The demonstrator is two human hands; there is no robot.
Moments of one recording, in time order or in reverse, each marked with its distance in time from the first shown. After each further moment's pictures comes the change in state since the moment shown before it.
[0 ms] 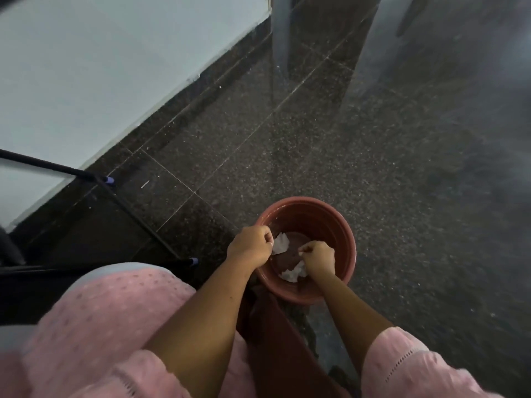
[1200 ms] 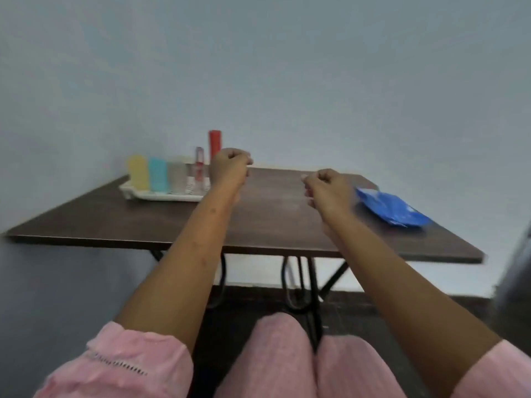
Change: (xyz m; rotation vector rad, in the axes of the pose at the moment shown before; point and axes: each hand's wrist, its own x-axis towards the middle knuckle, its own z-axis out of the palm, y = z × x) left_hand -0.484 -0.218 -0.349 -1.131 1.605 0.189; right_hand -0.510 -0.389 0.056 0.574 -0.483 -1.308
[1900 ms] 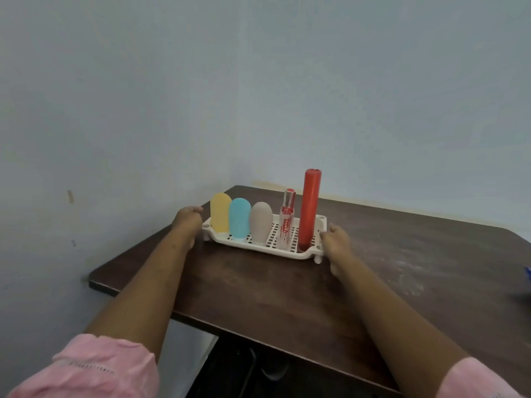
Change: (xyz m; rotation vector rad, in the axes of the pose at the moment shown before) left_hand 0.183 -0.087 -0.228 0.464 0.466 -0.332; right_hand 0.111 0.094 0.214 -0.113 -0.300 0.385
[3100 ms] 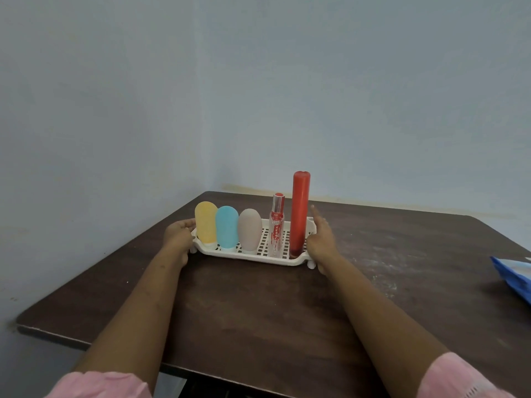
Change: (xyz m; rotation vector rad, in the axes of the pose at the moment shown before) left_hand 0.008 -0.004 0.067 -0.189 -0.125 -0.011; right_hand 0.057 0.018 -0.023 -0.247 0.058 -0.213
